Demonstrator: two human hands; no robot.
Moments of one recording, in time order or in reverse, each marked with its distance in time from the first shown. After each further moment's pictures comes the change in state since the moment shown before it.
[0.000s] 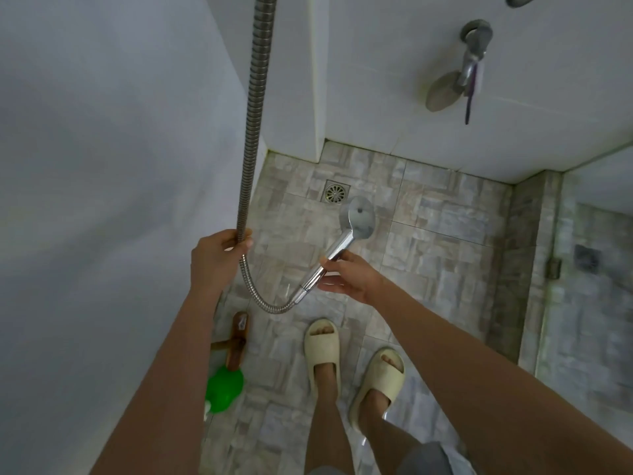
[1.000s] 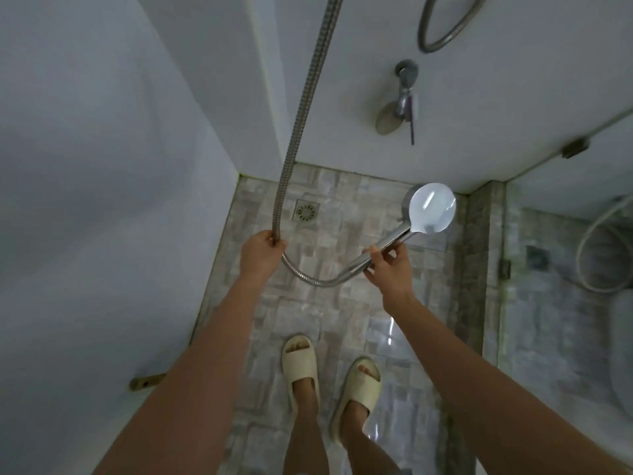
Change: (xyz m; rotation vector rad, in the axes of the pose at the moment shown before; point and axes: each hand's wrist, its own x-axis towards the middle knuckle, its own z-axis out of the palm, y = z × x) left_hand -0.015 0.096 0.101 0.096 -0.168 0.039; right_hand -0.078 -0.034 -0.085 0.170 0.585 -0.479
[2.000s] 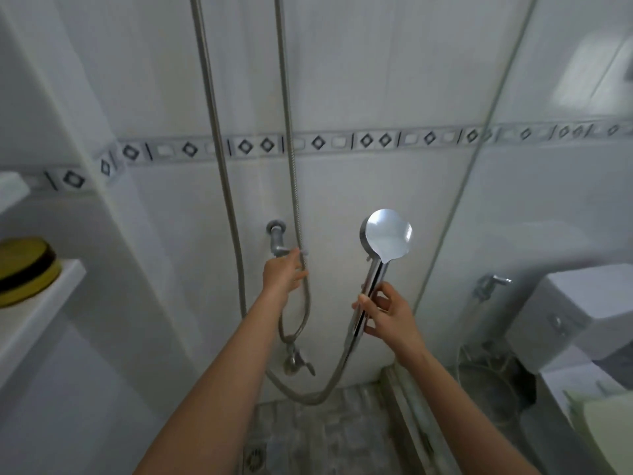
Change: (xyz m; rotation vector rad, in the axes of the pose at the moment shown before) left_hand -0.150 0.535 -0.104 -0.627 -0.279 0.376; right_hand -0.194 -0.450 -0.120 -0.007 0.037 -0.614
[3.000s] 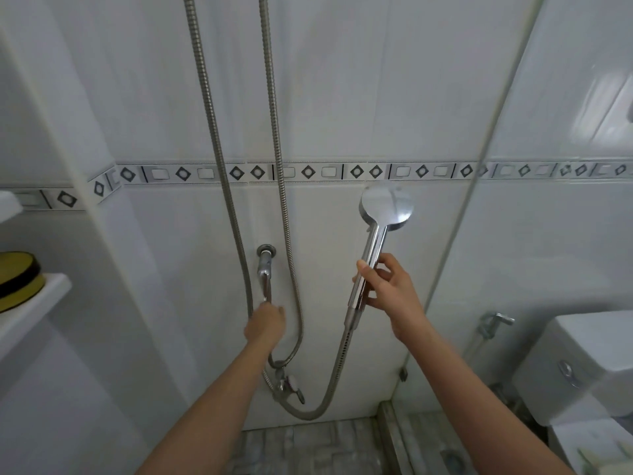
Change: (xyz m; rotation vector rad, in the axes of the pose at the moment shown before) left_hand 0.025 -0.056 0.006 1.070 0.200 0.041; right_hand 0.054 -0.079 -0.036 0.122 -0.047 -0.117
